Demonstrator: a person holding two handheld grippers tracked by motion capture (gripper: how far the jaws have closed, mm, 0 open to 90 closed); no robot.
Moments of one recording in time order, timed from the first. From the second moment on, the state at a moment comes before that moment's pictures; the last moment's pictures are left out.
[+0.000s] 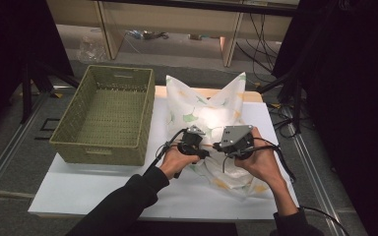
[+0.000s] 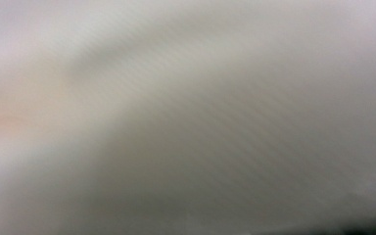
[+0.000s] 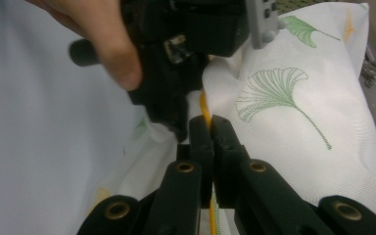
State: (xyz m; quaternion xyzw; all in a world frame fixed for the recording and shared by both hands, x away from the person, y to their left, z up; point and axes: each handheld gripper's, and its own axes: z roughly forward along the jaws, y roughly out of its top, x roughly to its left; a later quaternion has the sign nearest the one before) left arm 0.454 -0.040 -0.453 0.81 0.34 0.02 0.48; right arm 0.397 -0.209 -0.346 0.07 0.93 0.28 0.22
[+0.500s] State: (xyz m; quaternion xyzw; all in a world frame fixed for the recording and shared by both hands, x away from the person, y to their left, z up) left arm 0.477 -0.045 -0.456 0.78 0.37 0.04 0.50; right arm 0.404 -0.219 -0.352 0.08 0.93 0.28 0.22
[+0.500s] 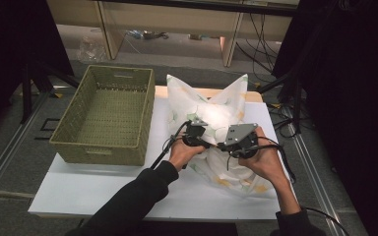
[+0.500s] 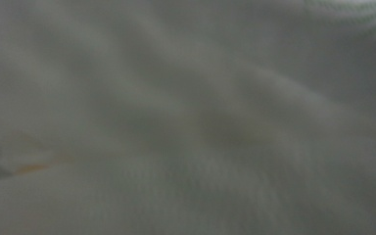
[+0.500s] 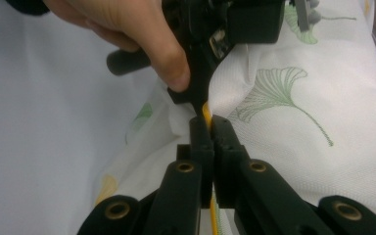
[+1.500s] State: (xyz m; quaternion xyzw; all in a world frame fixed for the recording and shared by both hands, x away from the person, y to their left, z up) left arm 0.450 0.009 -0.482 0.81 0.42 0.04 0.40; right arm 0.403 -0.219 -0.349 0.08 0.93 0.28 0.22
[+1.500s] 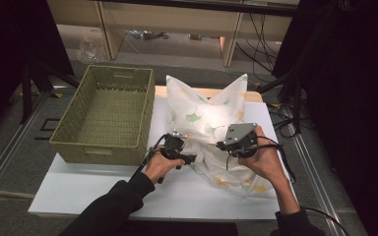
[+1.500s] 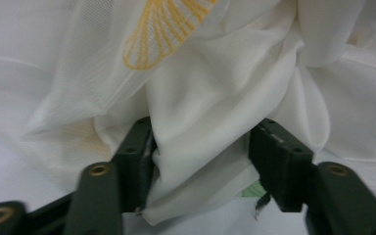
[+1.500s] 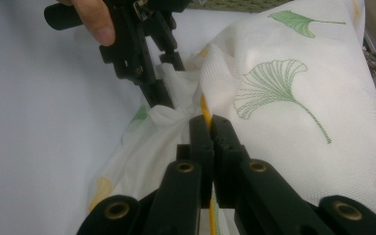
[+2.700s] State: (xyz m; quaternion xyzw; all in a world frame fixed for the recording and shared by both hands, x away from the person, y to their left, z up) left arm 0.462 -0.052 -0.462 0.80 0.34 0.06 0.48; right arm 0.401 -0.224 -0.349 0.10 0.93 0.28 0.21
